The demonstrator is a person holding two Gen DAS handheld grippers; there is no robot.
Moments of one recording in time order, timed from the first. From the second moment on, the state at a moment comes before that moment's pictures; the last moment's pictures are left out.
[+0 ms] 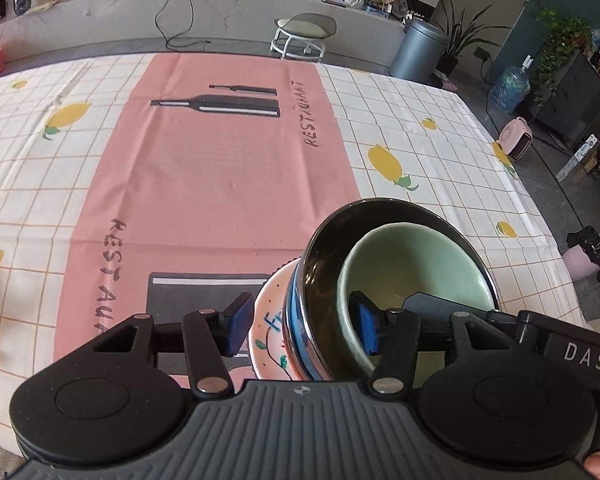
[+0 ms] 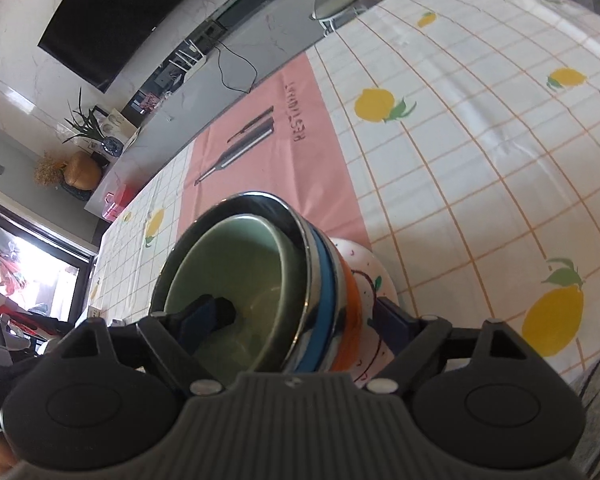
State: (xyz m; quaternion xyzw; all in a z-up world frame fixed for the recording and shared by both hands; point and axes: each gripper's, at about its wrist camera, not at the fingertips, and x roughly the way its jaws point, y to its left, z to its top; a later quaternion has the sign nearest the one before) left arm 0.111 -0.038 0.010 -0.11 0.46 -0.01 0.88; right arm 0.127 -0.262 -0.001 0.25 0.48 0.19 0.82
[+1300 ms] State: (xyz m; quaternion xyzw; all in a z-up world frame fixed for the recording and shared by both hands) left arm -0.018 -0.079 0.038 -0.04 0.32 0.06 0.94; right arm -0.006 -0.243 0.038 -0.01 0.38 0.12 0.91
